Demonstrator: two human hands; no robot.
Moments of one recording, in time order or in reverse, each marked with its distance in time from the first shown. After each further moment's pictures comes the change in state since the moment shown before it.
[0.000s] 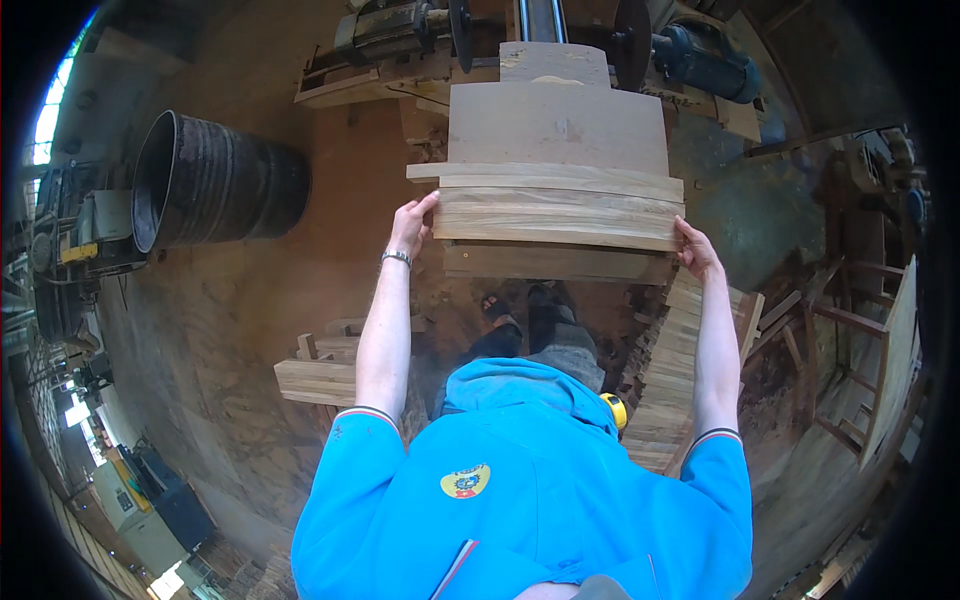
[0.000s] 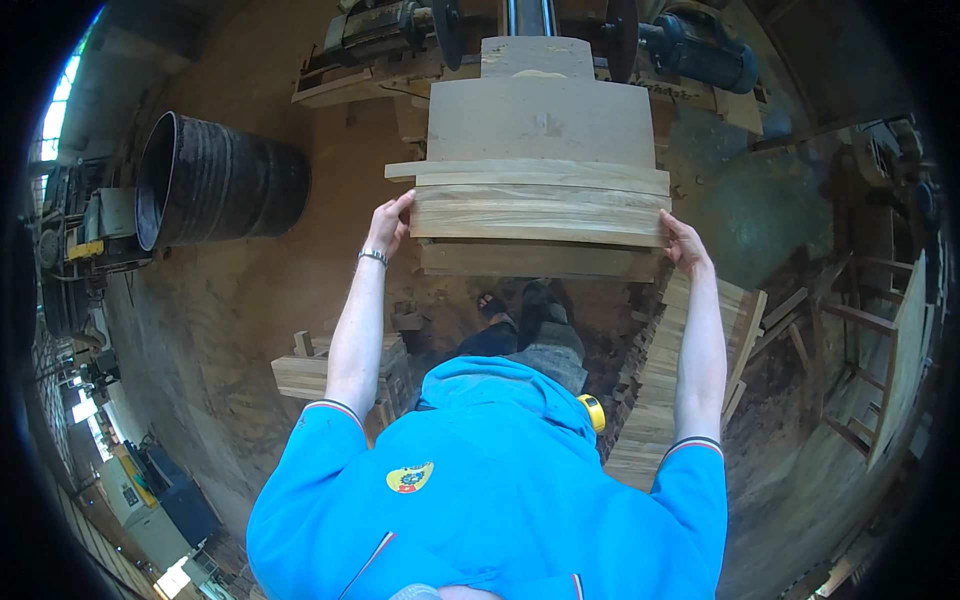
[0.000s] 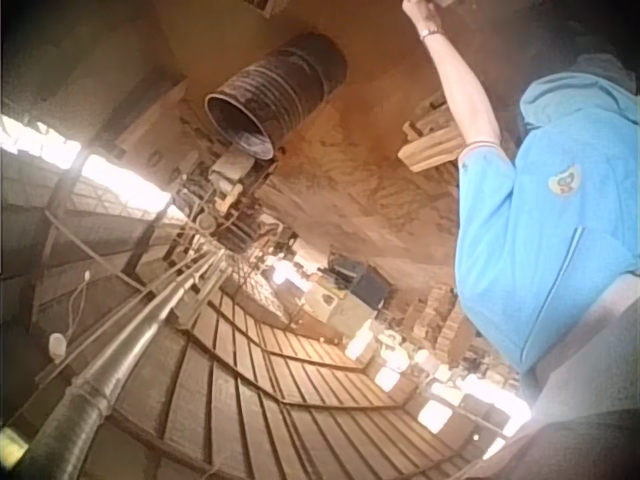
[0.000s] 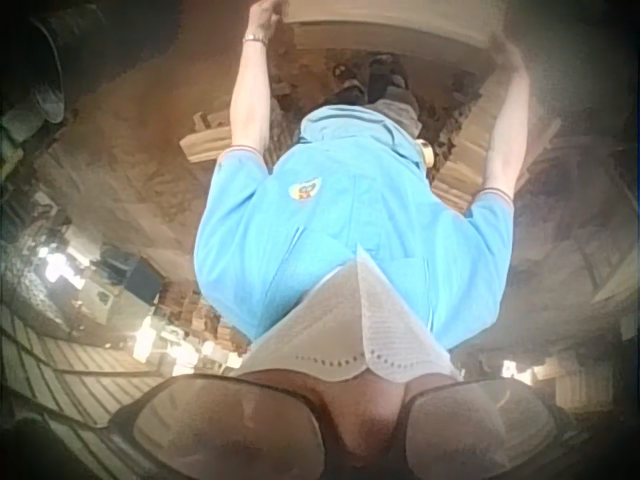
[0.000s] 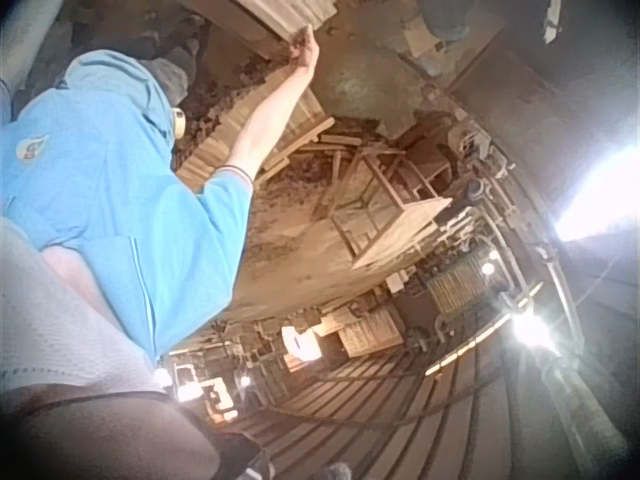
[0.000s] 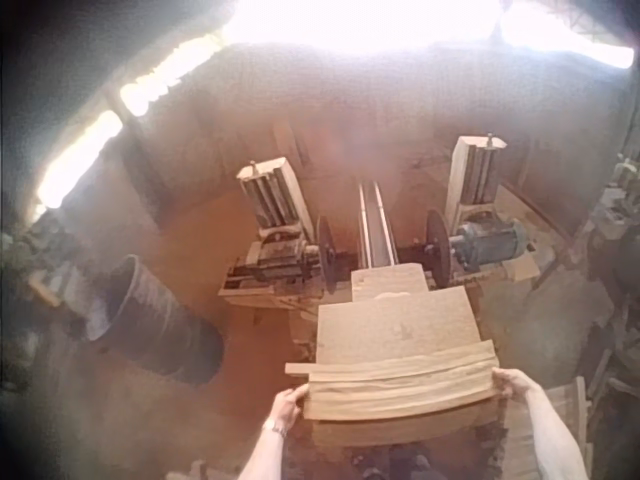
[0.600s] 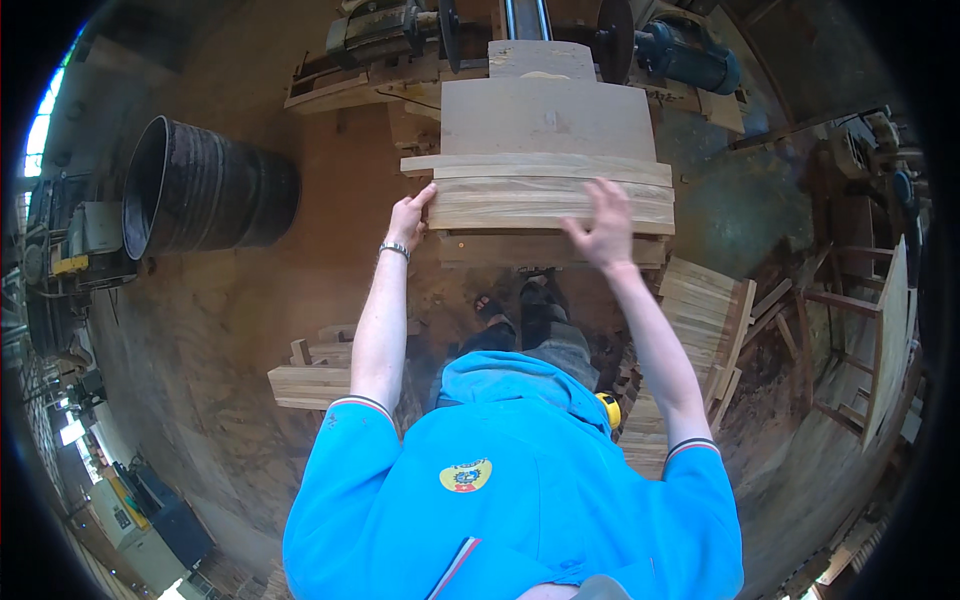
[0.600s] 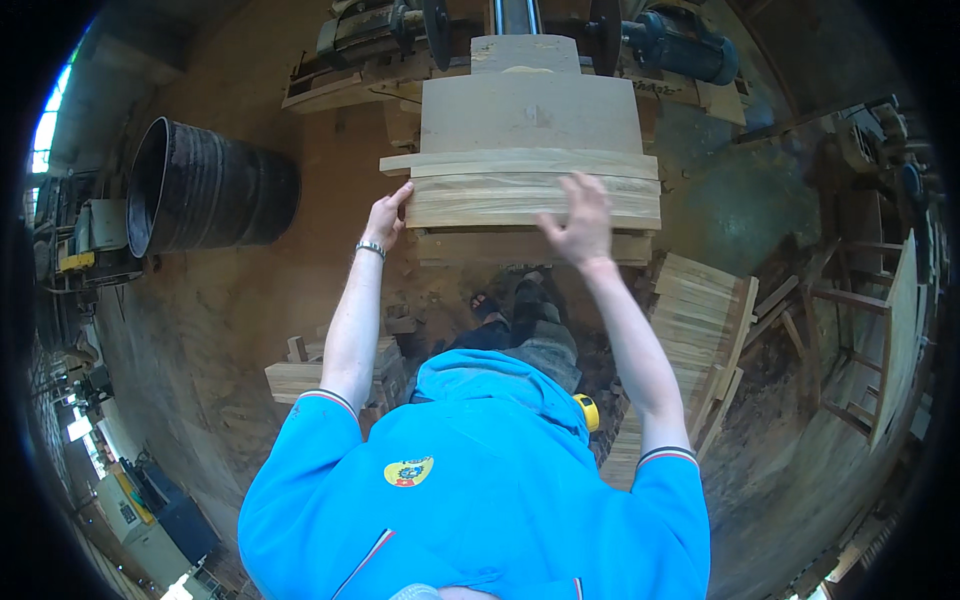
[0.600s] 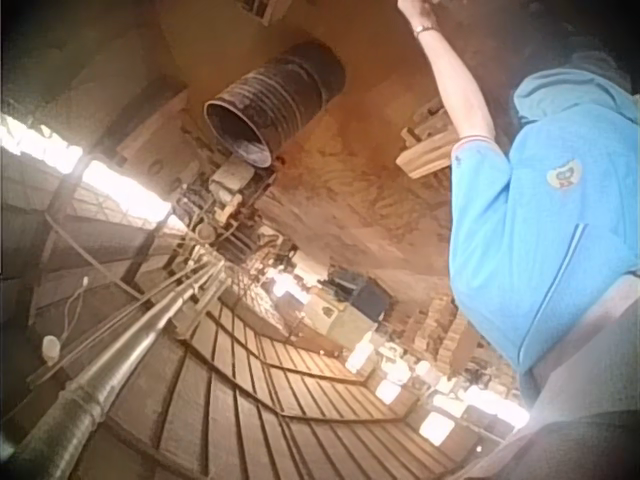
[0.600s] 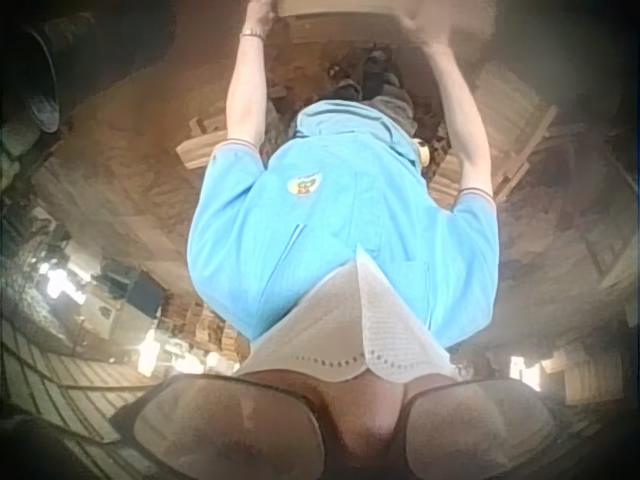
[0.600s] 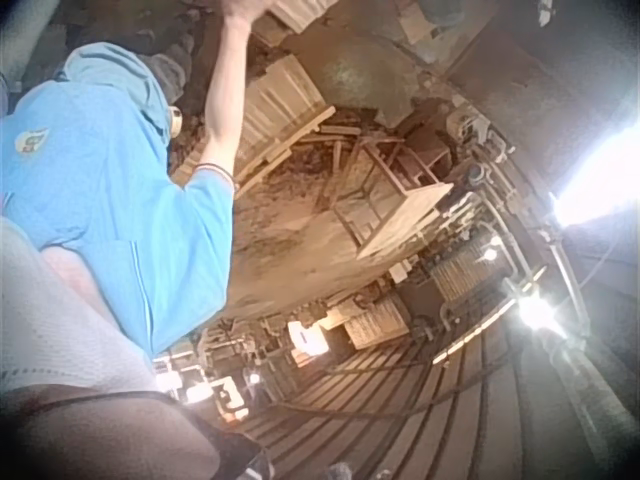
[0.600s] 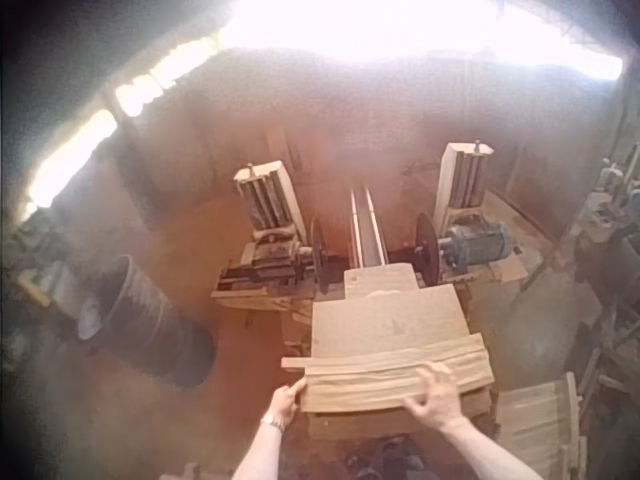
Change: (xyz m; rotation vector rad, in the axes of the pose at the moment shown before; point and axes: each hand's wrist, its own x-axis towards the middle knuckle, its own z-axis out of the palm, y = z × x) left_hand 0.015 -0.010 -0.006 0.066 -0.002 -0.020; right_hand -0.039 0.030 0.176 -1.219 0.420 -1.117
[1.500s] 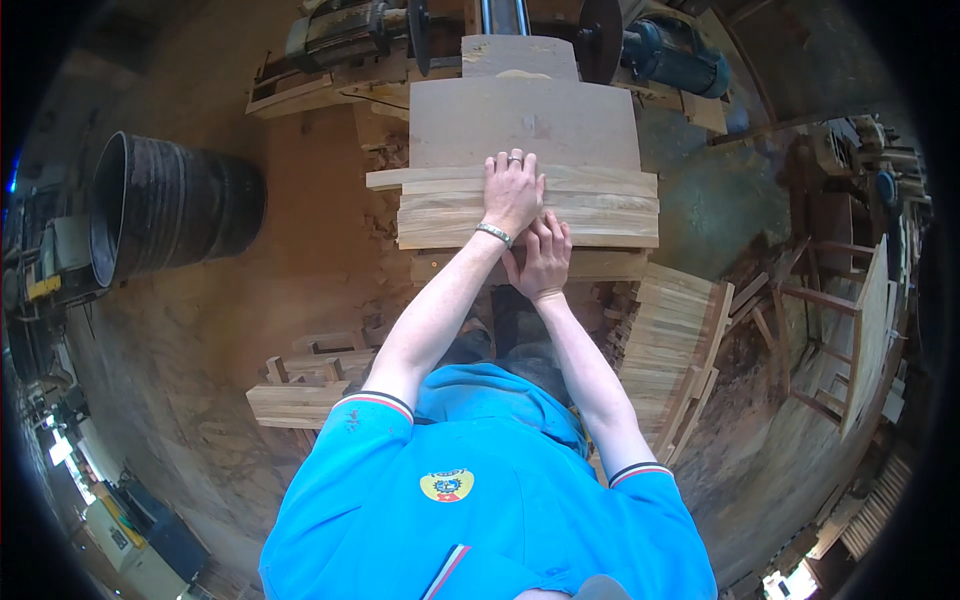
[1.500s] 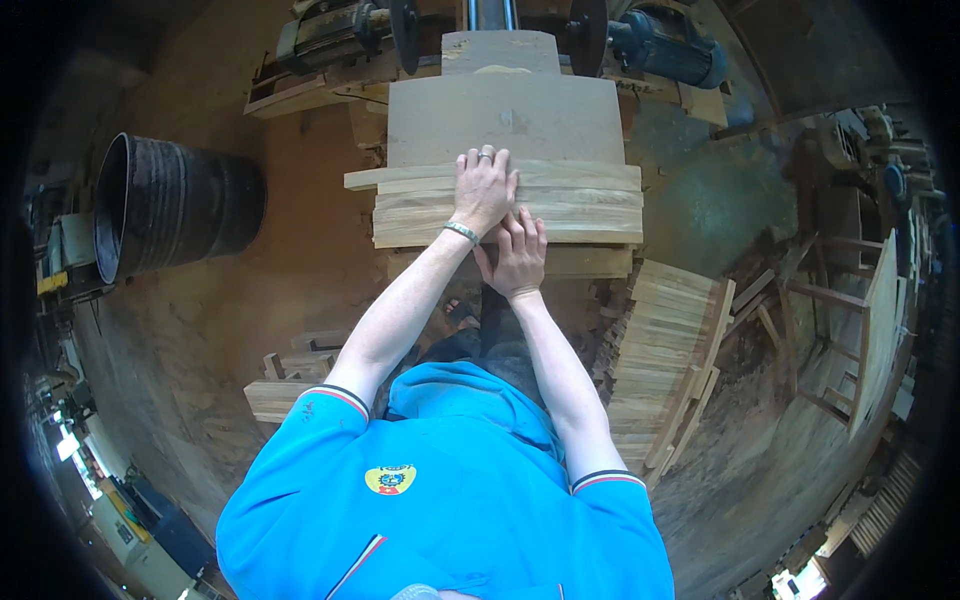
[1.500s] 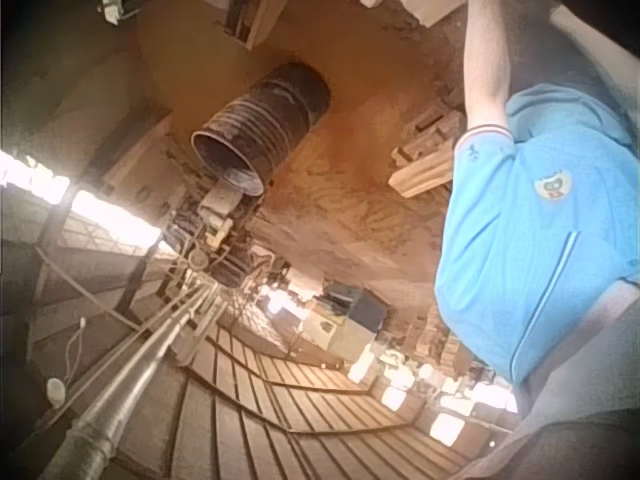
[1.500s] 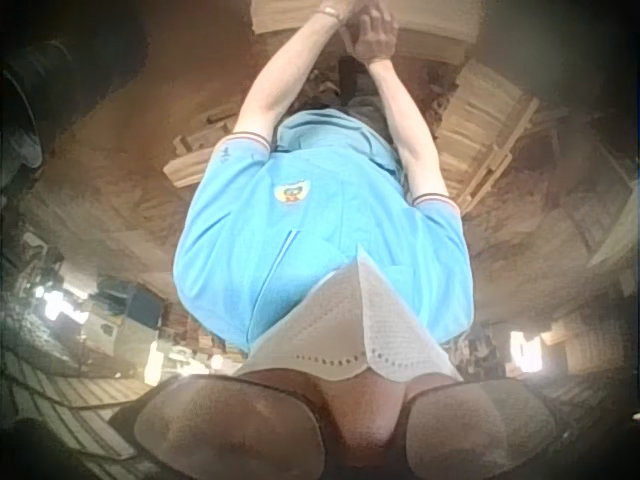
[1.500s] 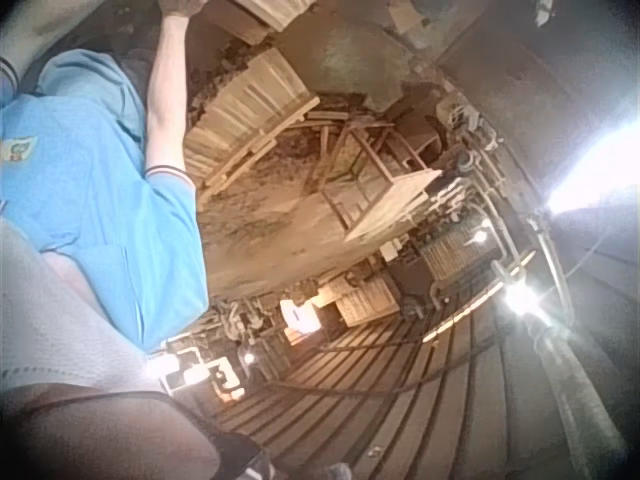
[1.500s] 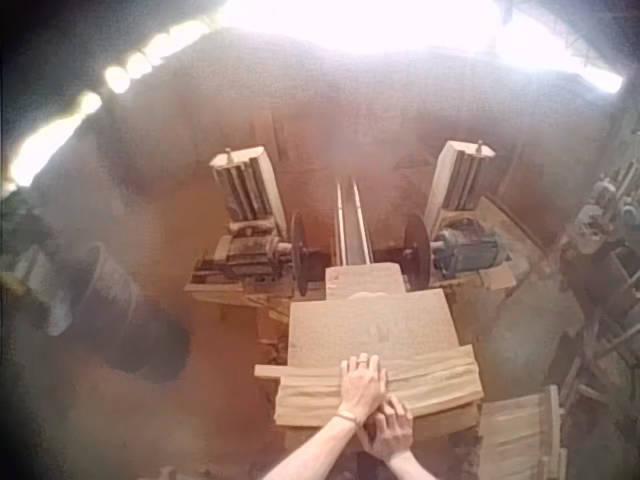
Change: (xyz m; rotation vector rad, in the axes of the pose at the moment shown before) left_hand 0.016 0.005 0.224 1.391 0.176 1.093; right_hand -0.015 -0.039 0.069 -0.021 0.202 -0.055
